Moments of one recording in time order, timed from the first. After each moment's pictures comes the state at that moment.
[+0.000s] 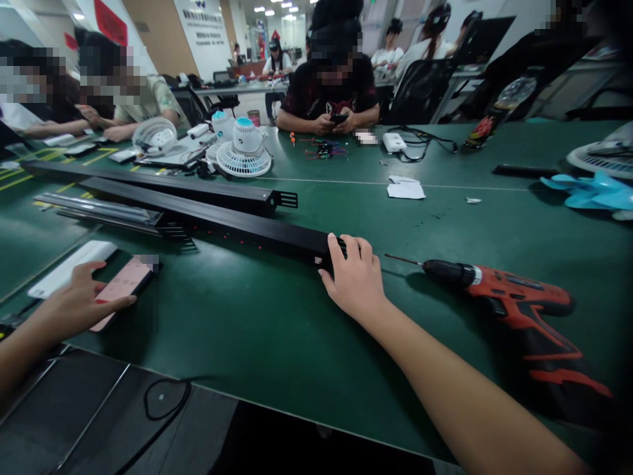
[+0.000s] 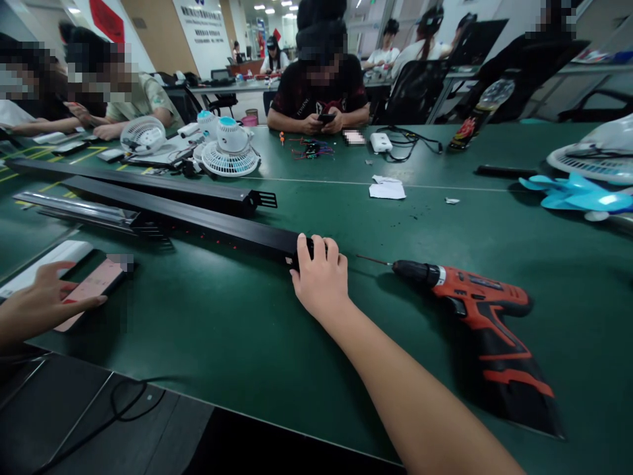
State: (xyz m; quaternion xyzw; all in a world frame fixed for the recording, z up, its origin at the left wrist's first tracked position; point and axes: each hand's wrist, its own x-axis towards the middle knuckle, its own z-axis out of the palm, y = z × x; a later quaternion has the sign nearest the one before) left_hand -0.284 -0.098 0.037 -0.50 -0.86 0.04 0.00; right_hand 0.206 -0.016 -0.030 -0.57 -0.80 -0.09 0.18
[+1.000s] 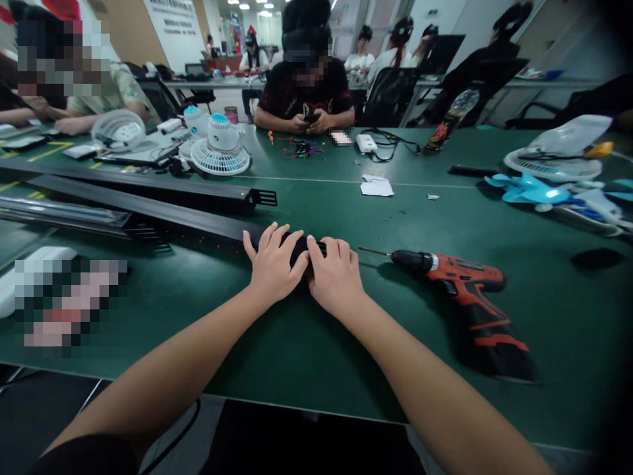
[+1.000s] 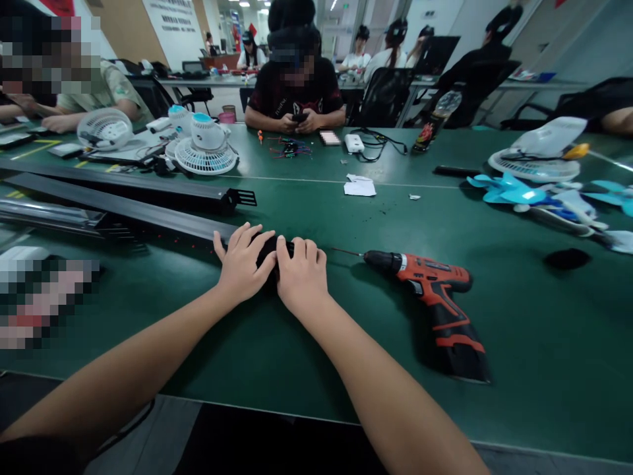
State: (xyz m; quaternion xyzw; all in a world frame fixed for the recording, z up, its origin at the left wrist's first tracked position) left_hand 0.053 -0.011 -0.014 -0.76 -0.57 -0.29 -0.01; right_hand 0.206 -0.033 -0.017 -0.58 -0.79 -0.08 0.19
